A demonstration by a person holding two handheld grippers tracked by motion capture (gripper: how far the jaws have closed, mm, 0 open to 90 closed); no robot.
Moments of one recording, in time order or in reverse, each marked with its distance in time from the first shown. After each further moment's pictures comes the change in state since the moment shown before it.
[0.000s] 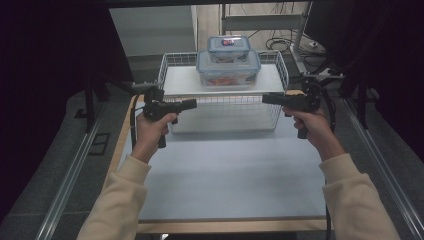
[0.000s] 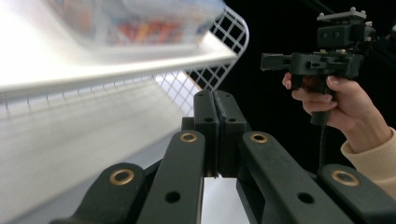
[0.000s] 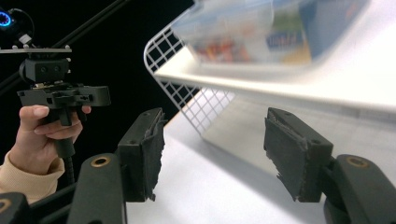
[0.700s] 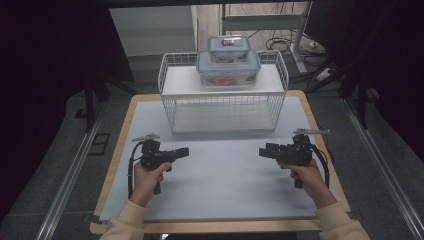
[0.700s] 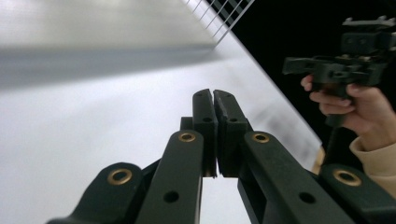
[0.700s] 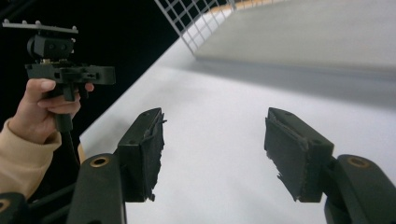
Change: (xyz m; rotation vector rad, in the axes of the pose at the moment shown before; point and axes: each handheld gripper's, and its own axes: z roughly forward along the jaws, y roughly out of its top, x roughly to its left) left arm 0.034 -0.135 -0.008 0.094 0.067 -0.127; right arm -0.011 -0.142 0.000 0.107 -0.016 0.029
